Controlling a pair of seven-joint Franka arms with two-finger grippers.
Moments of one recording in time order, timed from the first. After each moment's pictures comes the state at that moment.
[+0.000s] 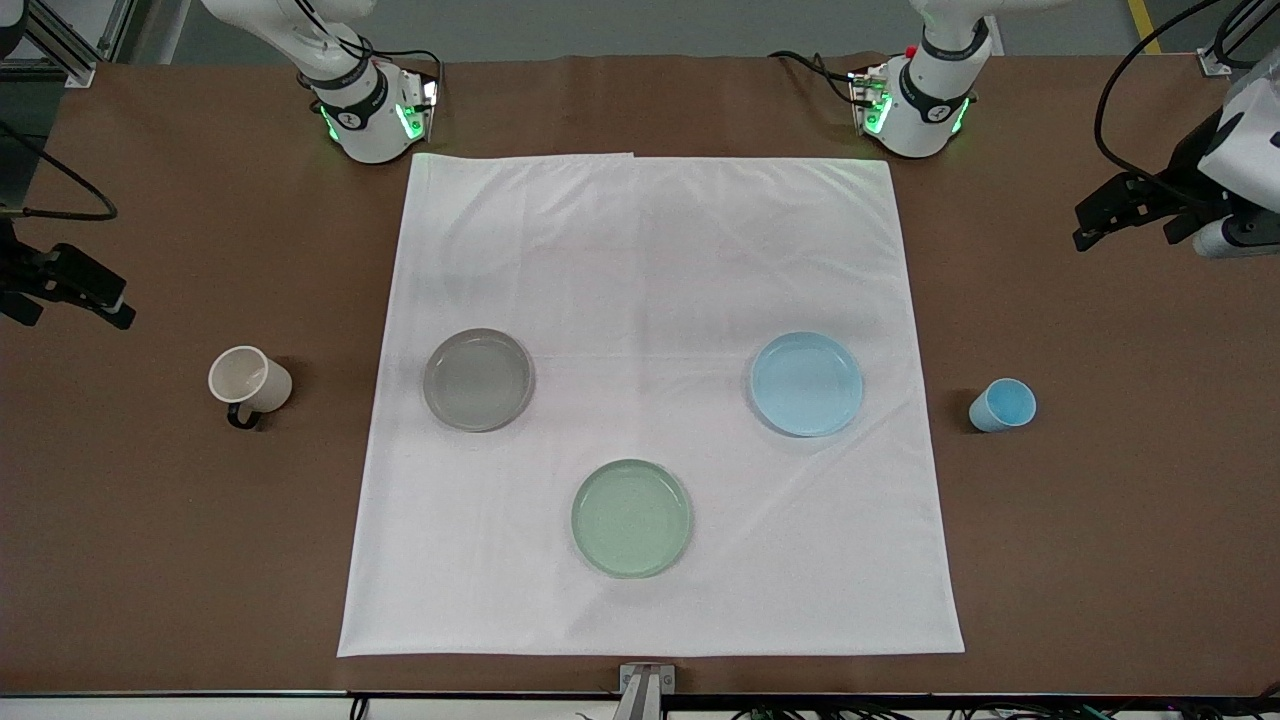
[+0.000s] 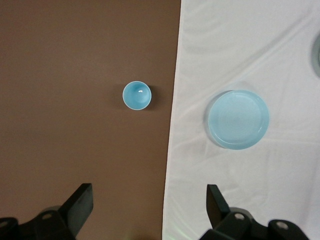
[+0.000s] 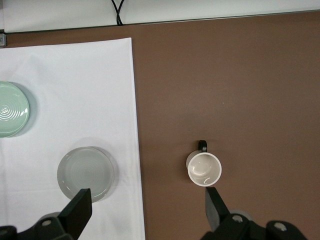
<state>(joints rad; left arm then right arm) 0.01 -0.07 -0.09 -1.64 0.01 1.56 -0.14 0.06 0.08 -0.08 -1.43 0.02 1.65 0.04</state>
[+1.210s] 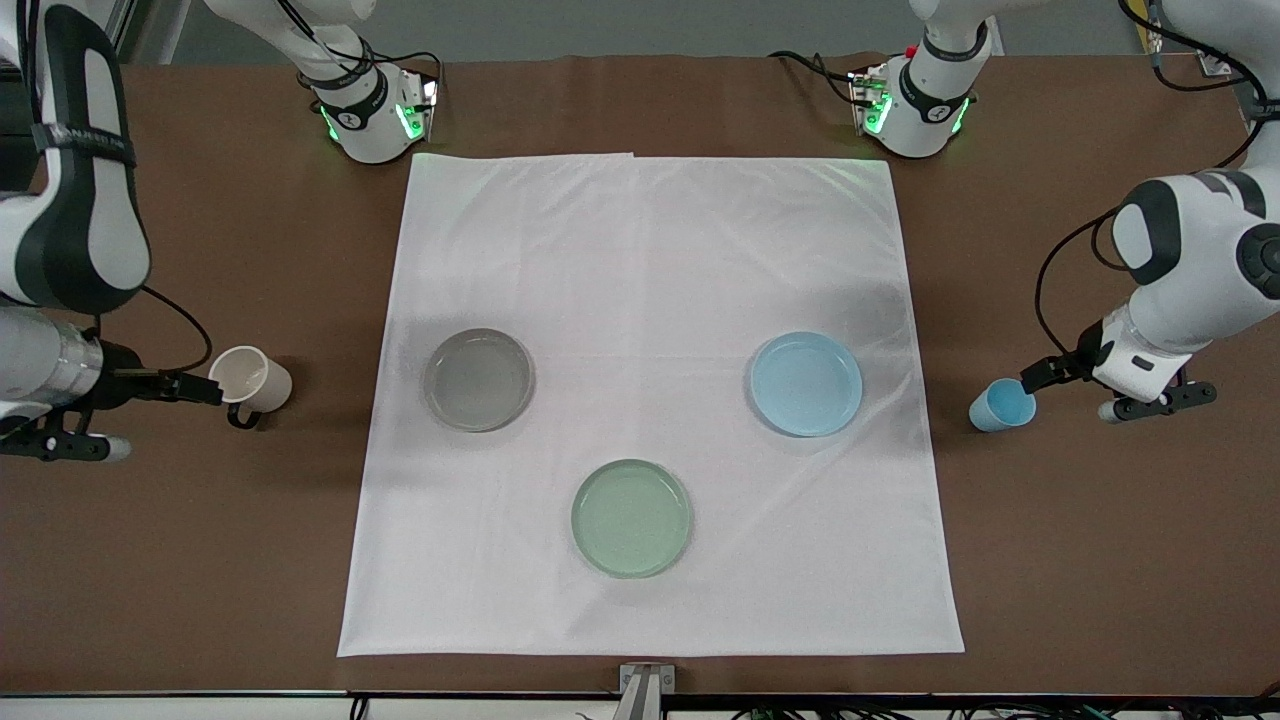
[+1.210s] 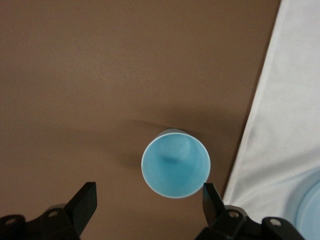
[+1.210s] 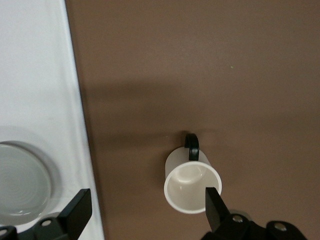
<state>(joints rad) 0.19 0.26 -0.09 -2.07 0.03 2.36 -0.13 -0.05 0.36 -0.08 -1.67 0.01 1.93 -0.08</state>
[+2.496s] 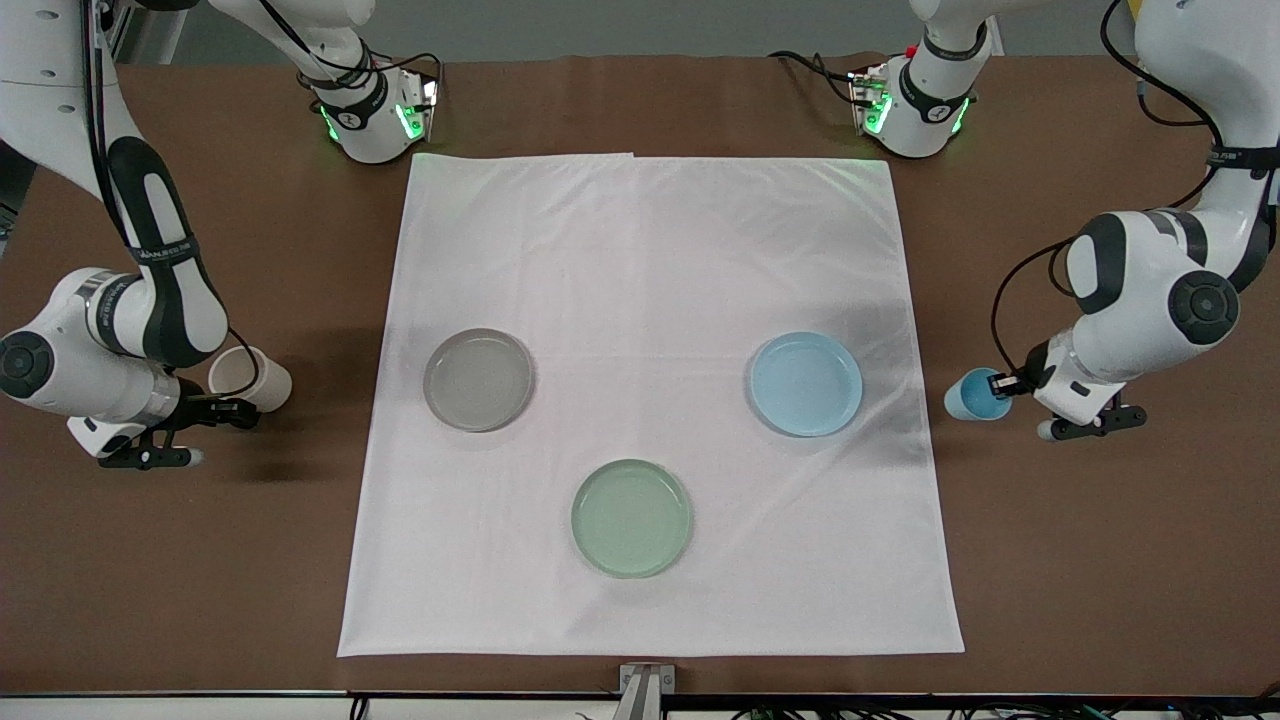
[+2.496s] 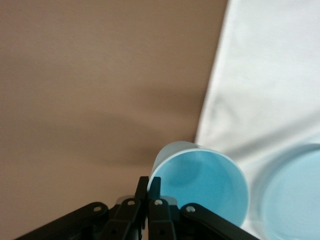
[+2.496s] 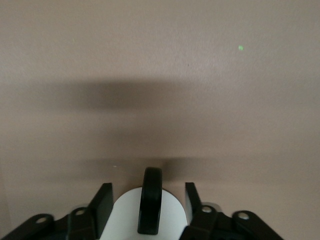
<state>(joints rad) 0.18 0.29 -0.24 -2.02 0.03 2.25 -0.26 -0.13 0.51 -0.08 -1.88 0.01 2.31 -0.23</state>
